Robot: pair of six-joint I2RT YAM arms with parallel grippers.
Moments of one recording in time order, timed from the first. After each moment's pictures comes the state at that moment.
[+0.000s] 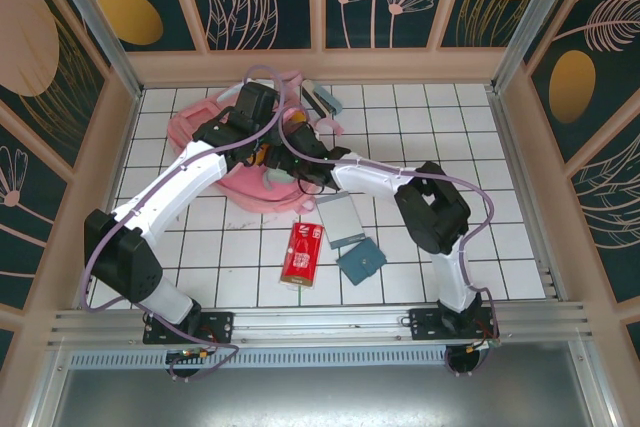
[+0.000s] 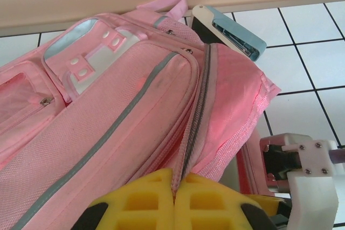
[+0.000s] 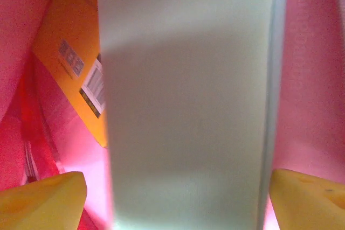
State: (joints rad) left arm -0.54 1.57 1.45 -0.58 -0.32 -0.31; right arm 0.84 2.05 1.50 -0.20 0.06 0.96
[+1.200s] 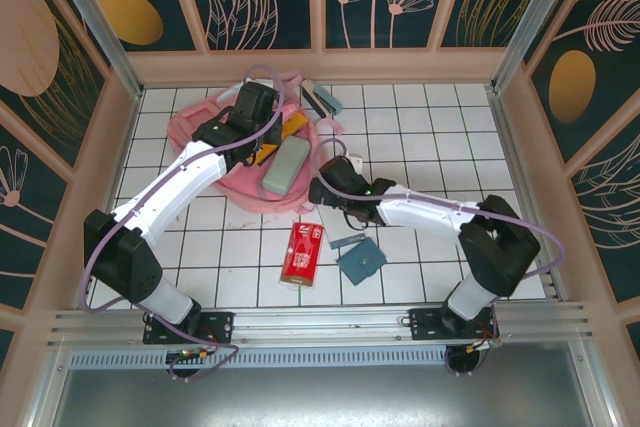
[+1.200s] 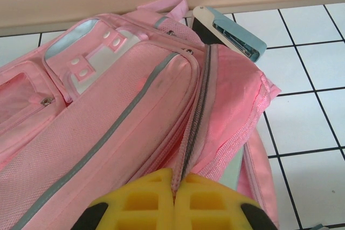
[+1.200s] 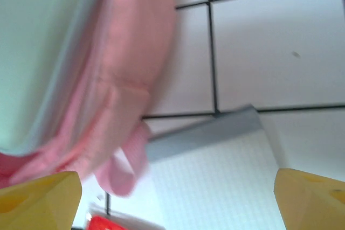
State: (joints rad) left arm -0.54 1.57 1.45 -0.58 -0.32 -0.31; right arm 0.88 1.58 0.98 -0.32 0.28 0.83
